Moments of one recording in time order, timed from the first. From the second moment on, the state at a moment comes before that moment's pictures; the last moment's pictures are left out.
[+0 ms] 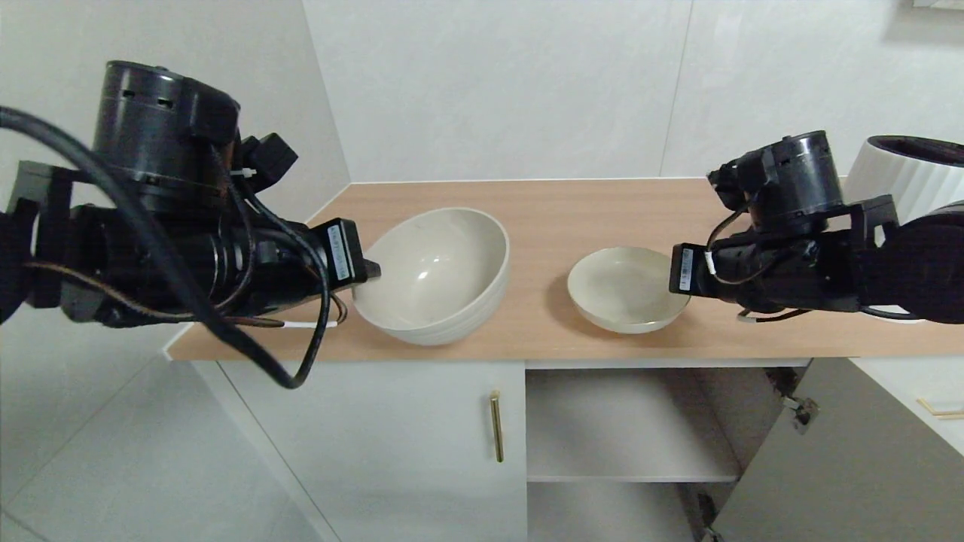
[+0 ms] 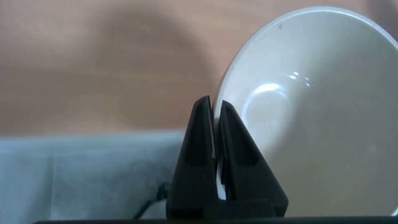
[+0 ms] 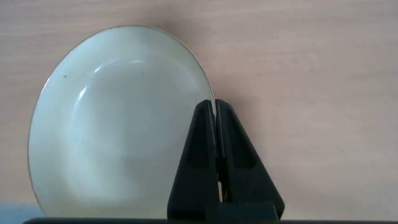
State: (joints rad) left arm -0.45 1.55 -1.23 0.18 0.05 -0.50; right arm 0.49 1.74 -1.28 0.05 -0.29 0.38
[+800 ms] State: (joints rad) left arm -0.45 1.32 -0.93 0.18 0.00 -0.51; right arm 0.56 1.33 -1.04 0.37 -0.07 0.39
